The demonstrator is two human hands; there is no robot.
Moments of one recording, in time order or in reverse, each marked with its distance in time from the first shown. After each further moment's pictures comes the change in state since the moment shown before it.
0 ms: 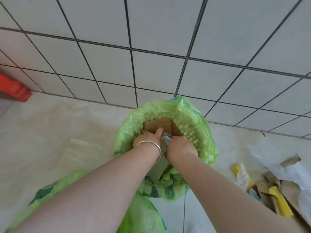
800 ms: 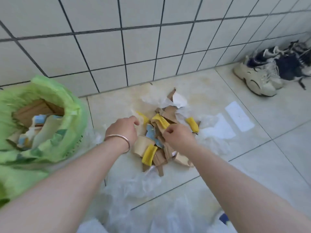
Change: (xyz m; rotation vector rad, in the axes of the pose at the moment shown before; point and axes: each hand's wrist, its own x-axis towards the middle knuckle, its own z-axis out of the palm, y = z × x) left_hand -0.137 0.227 0.089 -0.066 0.324 0.433; right_hand -0.200 0.303 0.066 0.769 0.239 0.355
